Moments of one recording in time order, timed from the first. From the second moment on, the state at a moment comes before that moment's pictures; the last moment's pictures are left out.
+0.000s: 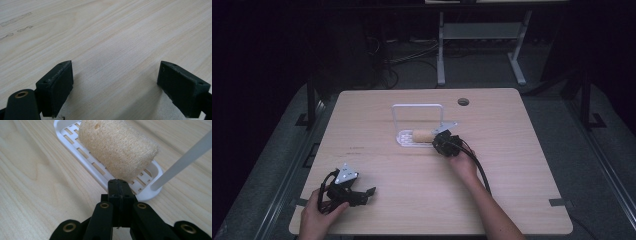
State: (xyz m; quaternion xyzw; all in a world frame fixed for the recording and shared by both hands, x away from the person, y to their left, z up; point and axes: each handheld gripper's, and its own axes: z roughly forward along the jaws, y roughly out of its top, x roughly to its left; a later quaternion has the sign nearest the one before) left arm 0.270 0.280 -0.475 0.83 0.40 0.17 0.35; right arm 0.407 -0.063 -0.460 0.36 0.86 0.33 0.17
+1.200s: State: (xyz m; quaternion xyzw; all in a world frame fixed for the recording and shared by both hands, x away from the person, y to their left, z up) left arm 0.270 0.280 -0.475 0.83 0.40 0.17 0.35; right arm 0.355 -0.113 -0.444 0.35 0.85 0.35 0.16
